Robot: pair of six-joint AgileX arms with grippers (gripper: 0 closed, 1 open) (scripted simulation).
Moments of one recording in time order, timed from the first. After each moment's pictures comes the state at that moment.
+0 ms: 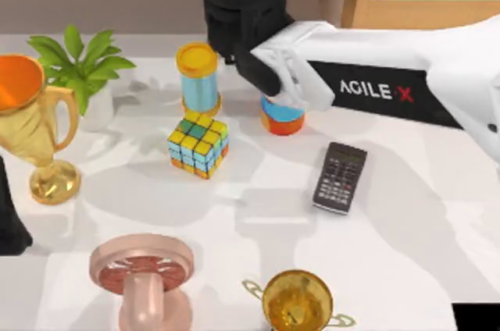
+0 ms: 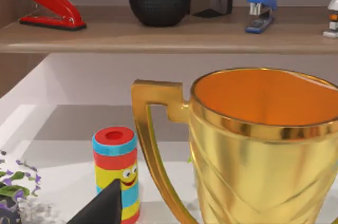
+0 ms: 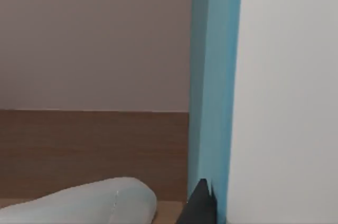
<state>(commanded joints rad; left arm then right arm) 0.00 0.00 0.00 0.00 0.00 0.00 0.74 2.30 1.74 0.56 0.77 -0.01</state>
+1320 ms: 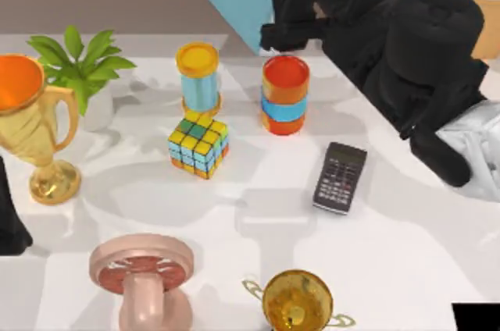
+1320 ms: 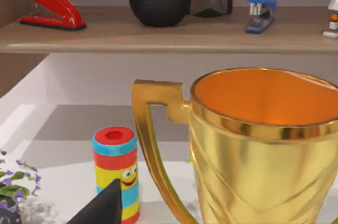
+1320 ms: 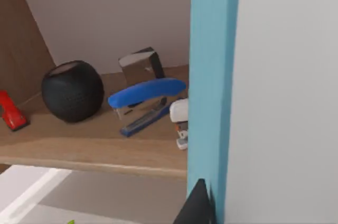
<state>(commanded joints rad) 0.00 0.00 0.00 0.00 0.00 0.00 0.62 1.71 0.91 0.81 0.12 0.33</state>
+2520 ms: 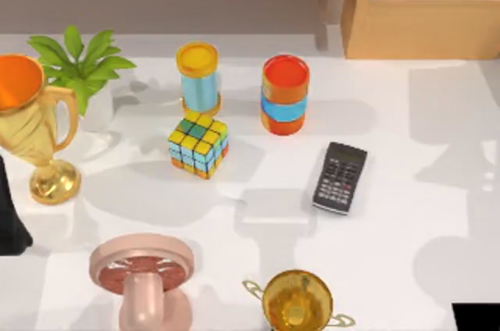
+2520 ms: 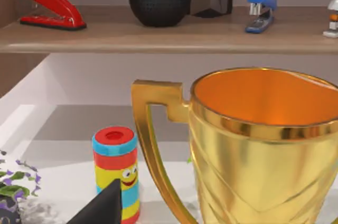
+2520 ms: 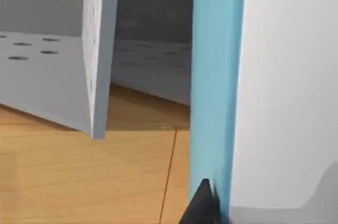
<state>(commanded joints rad) 0.00 0.00 0.00 0.00 0.00 0.00 -0.40 1.65 0.64 0.73 -0.40 1.34</state>
